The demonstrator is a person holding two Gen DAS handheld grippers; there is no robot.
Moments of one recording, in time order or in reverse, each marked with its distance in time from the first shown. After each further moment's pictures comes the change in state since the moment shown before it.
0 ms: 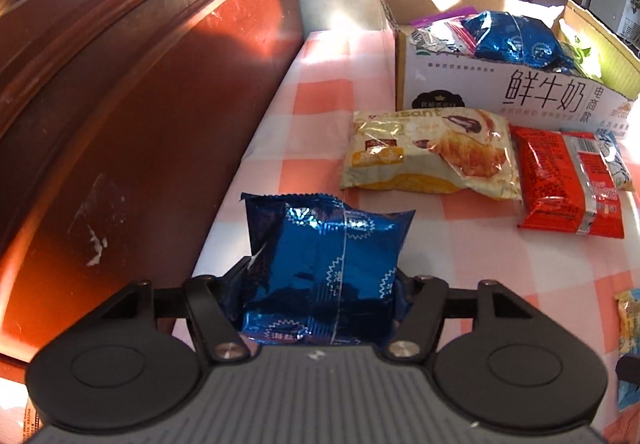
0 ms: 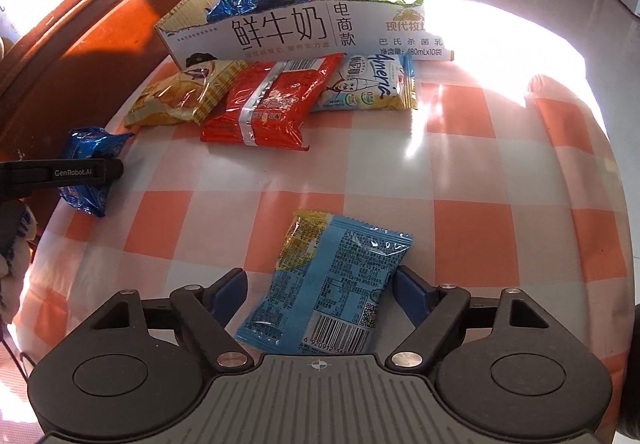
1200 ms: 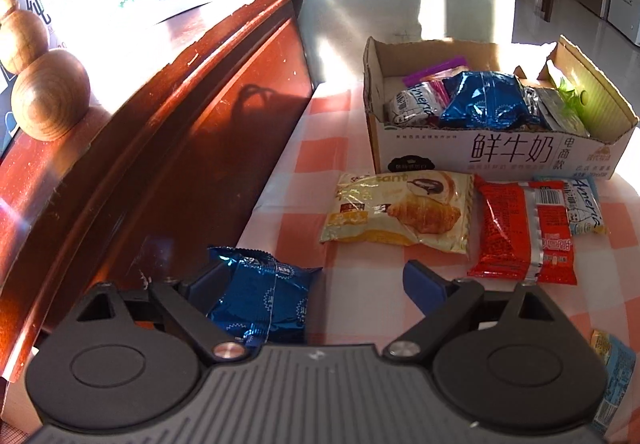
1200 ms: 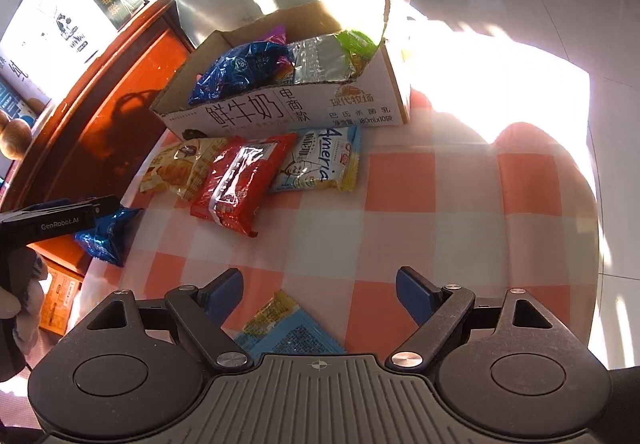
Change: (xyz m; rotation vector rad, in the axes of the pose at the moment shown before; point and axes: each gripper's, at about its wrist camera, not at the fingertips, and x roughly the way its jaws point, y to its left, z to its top) left arm -0.055 -0.038 0.025 0.001 -0.063 0.136; right arm -0.036 -0.081 0.029 0.110 0.015 0.124
